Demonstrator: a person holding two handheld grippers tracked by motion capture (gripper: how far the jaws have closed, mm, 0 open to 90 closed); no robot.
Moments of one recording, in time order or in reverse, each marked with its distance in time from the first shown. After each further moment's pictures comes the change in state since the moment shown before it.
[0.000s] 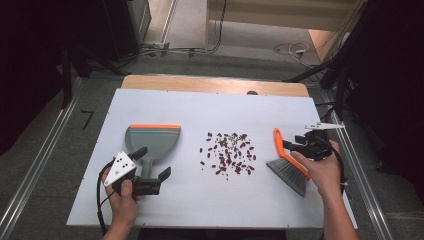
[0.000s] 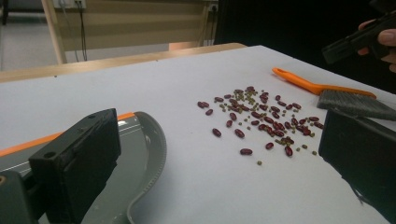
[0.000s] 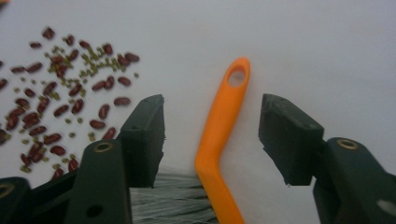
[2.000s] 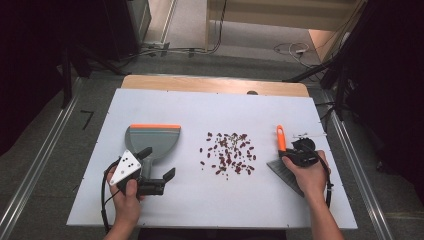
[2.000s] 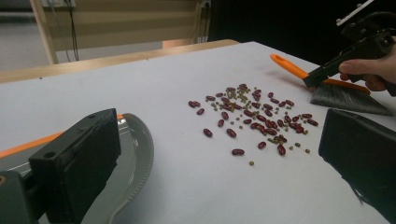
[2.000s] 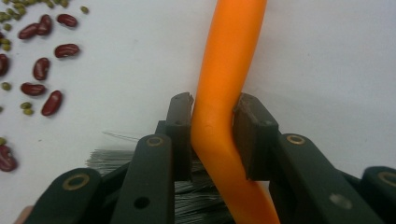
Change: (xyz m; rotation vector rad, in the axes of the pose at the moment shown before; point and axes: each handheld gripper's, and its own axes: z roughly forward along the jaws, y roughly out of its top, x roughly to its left) left arm -0.006 0.001 0.008 0.014 -0.025 0.019; right arm 0.005 -0.028 0.039 0.071 -0.045 0.085
